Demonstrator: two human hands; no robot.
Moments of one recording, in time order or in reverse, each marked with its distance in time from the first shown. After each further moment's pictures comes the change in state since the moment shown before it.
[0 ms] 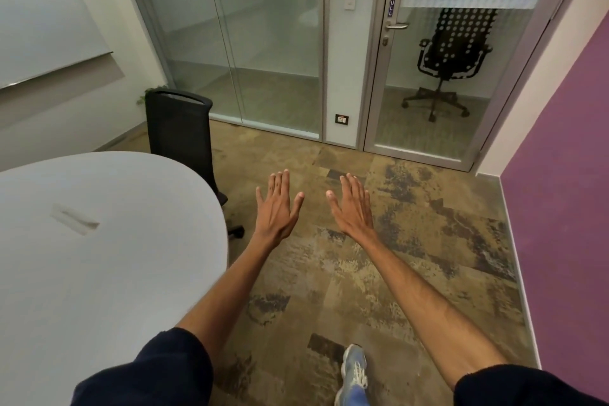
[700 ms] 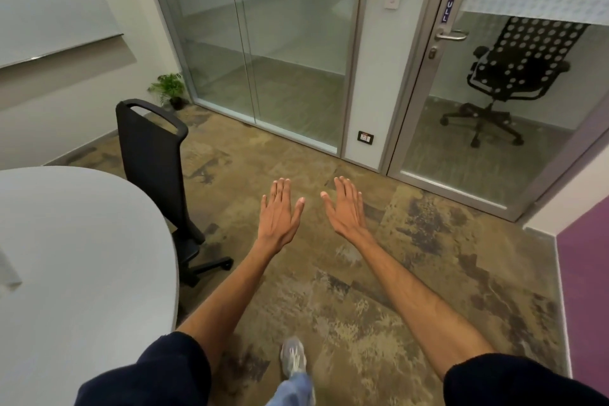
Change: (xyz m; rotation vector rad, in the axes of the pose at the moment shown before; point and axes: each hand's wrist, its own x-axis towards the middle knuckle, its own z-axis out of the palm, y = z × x) left_hand 0.349 -0.022 0.107 -0.031 0.008 -0.184; right_hand 0.389 0.053 0.046 0.035 -0.140 -0.104
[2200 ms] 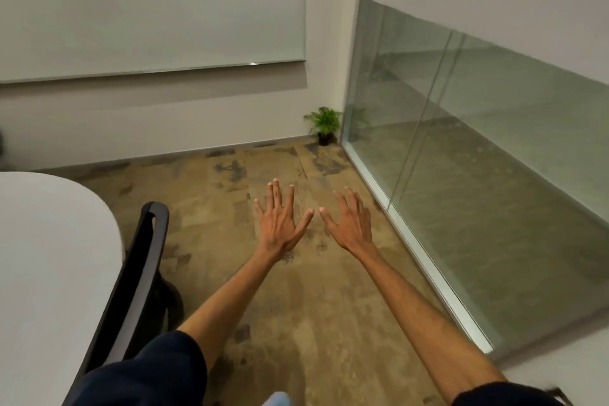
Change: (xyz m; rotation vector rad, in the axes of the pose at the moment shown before) left_hand 0.744 -0.339 -0.066 0.291 0.322 -0.699; right_hand 0.869 -0.257 0.241 -0.052 -0.334 -0.668
